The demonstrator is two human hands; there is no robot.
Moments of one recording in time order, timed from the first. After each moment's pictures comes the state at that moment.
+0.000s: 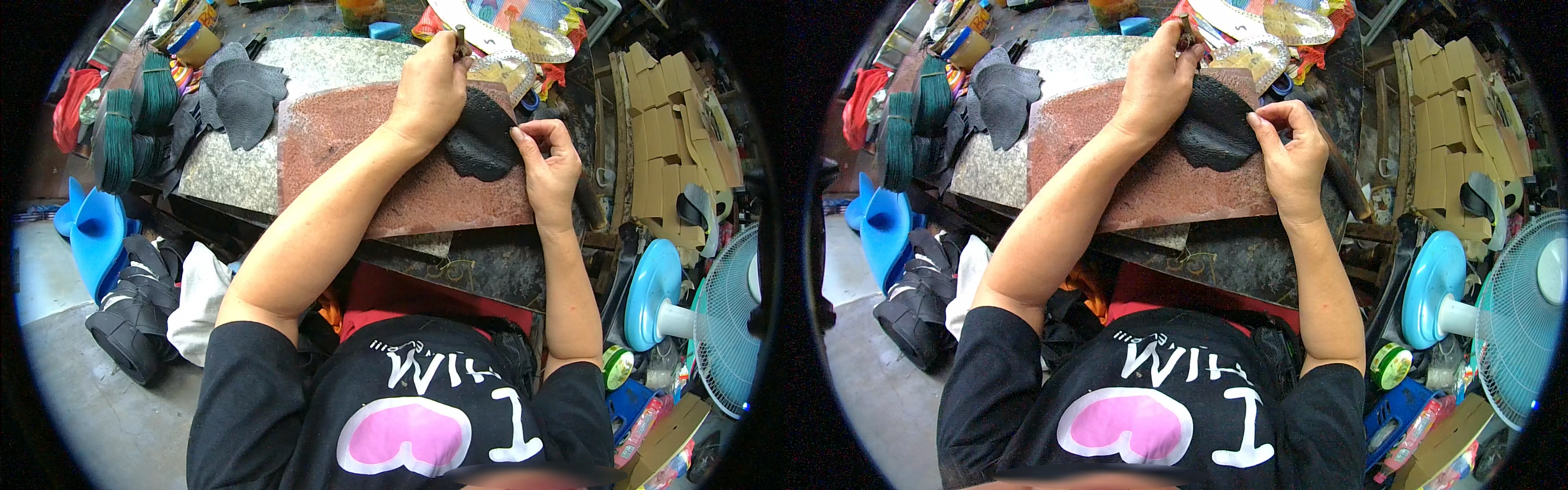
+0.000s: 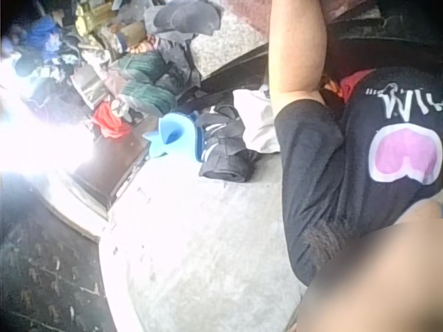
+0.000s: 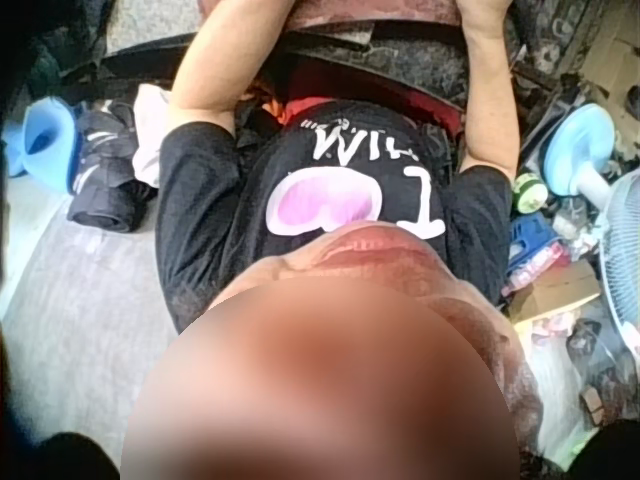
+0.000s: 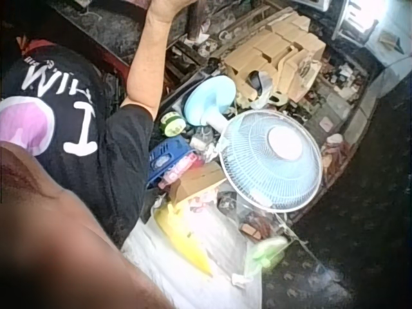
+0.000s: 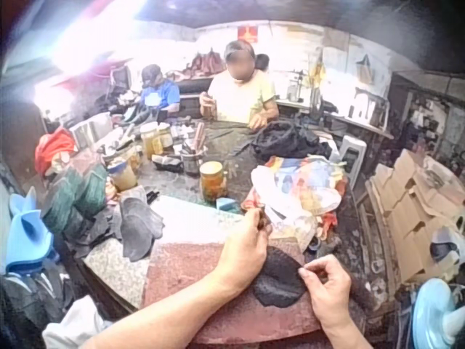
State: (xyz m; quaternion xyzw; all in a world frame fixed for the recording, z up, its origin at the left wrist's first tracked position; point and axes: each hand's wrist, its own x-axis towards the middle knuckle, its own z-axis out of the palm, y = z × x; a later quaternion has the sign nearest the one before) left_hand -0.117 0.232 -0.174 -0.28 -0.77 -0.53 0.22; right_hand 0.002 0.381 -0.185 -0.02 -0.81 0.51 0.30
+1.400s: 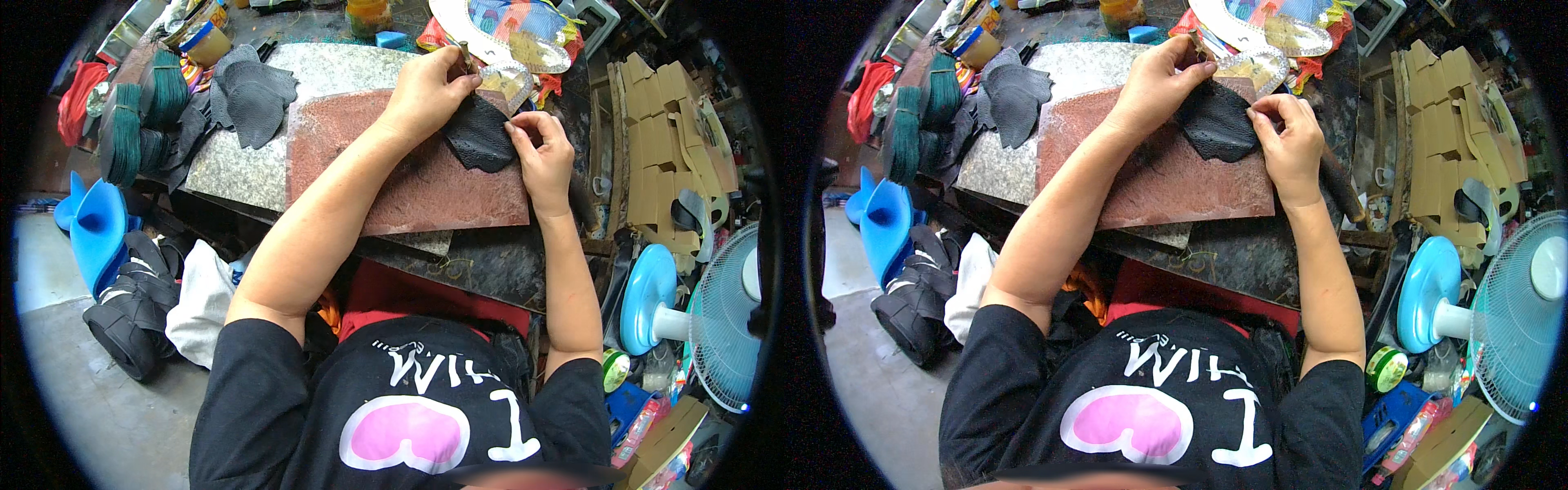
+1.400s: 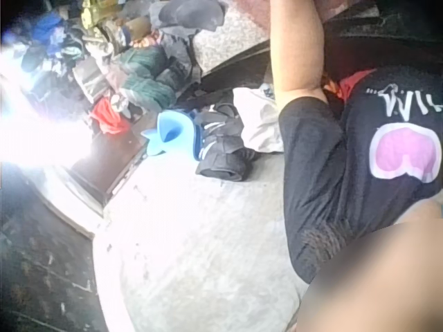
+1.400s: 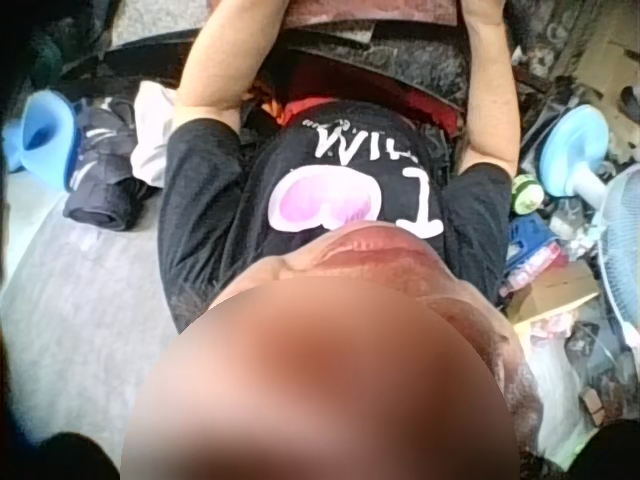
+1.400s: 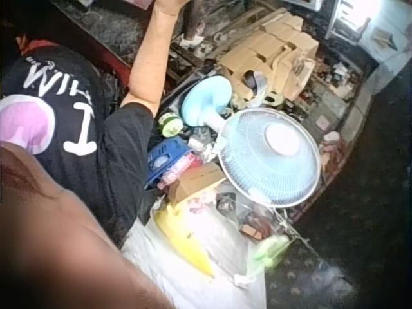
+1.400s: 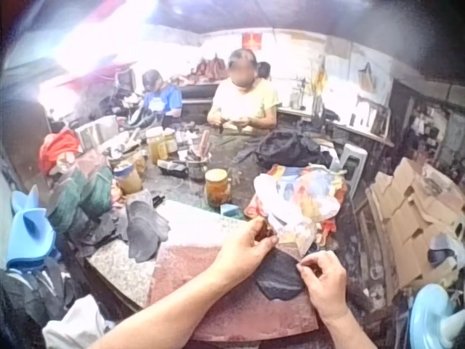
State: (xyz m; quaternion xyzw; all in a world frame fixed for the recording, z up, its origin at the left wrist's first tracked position) left_hand -0.123 0.217 -0.168 -0.30 -0.79 -0.53 0.09; right_hand -0.013 0.390 -0.175 0.04 -0.88 0.37 0.31
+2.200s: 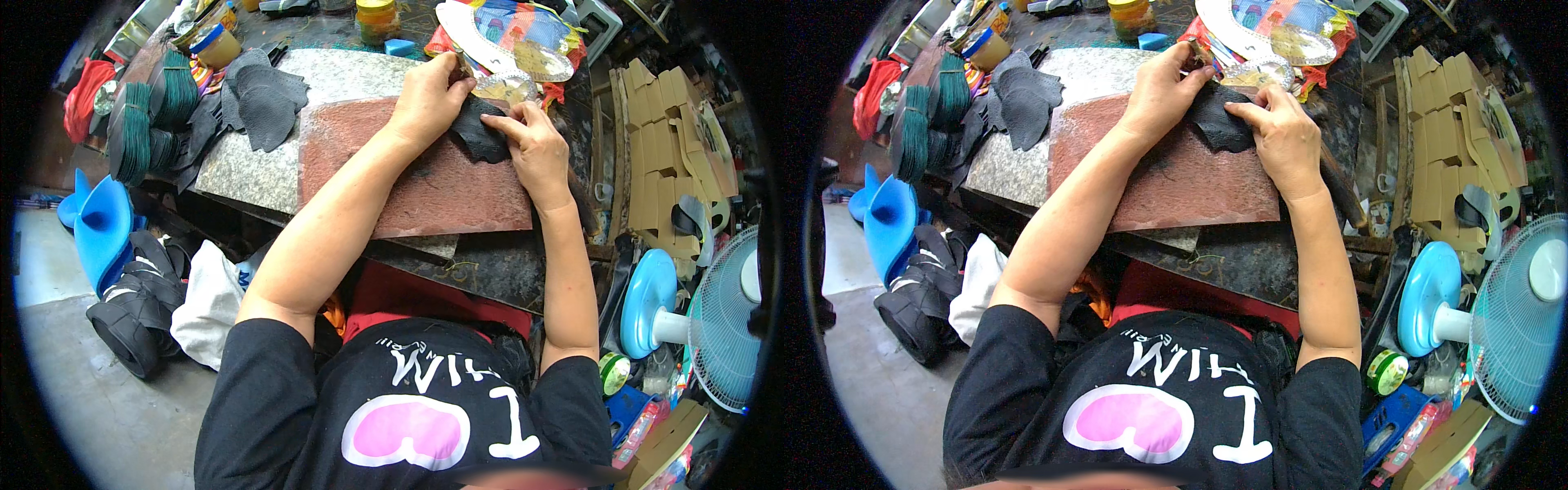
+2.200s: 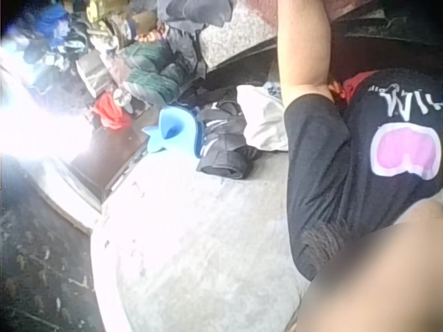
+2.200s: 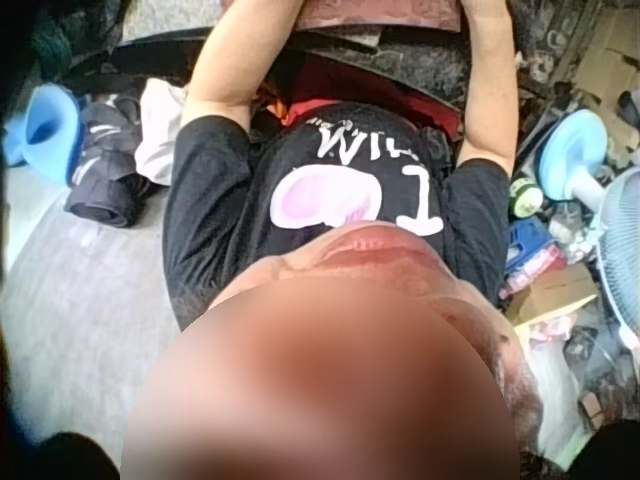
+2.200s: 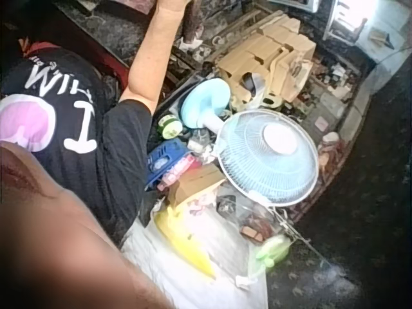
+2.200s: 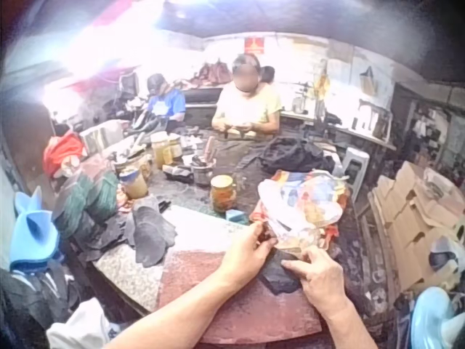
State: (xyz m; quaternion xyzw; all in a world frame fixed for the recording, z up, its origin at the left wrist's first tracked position) left_hand -0.125 0.213 -0.169 -0.28 -0.80 -0.50 0.16; right_hand -0.028 0.380 -0.160 0.12 -0.94 0.13 0.30
